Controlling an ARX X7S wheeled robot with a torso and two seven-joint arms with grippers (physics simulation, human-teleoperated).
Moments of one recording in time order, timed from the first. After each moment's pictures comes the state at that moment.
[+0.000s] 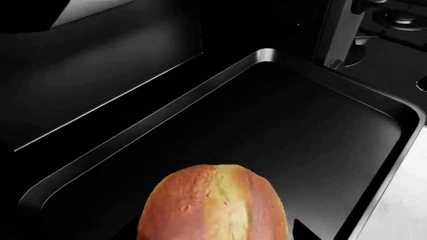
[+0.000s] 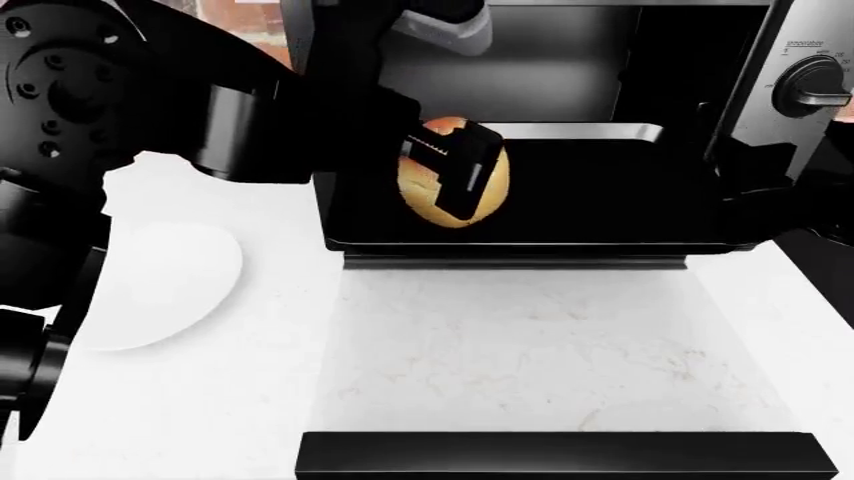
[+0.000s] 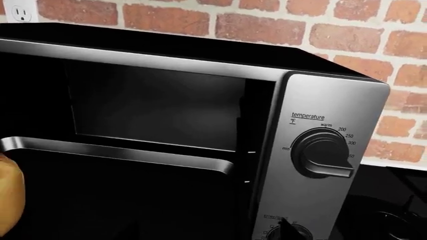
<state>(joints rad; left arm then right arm) -1.65 -0.30 0.76 -0.29 -1.48 -1.28 -0.28 0.96 0.98 0.05 -0.43 1.65 1.23 0.71</state>
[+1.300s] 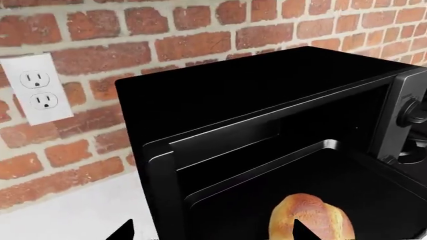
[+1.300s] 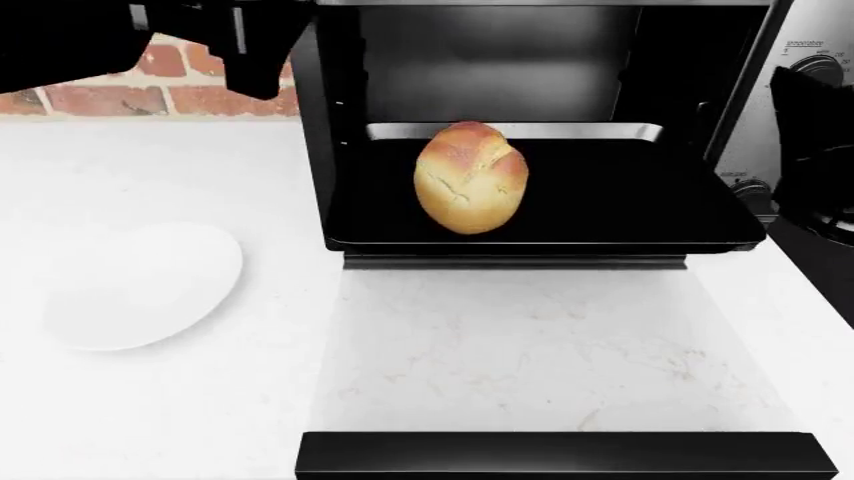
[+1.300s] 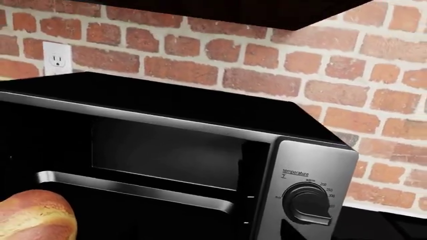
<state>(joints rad) -1.73 -0.70 0.52 -0.03 -1.94 -1.29 -0.73 1.15 1.10 0.01 -0.48 1.88 1.19 0.80</state>
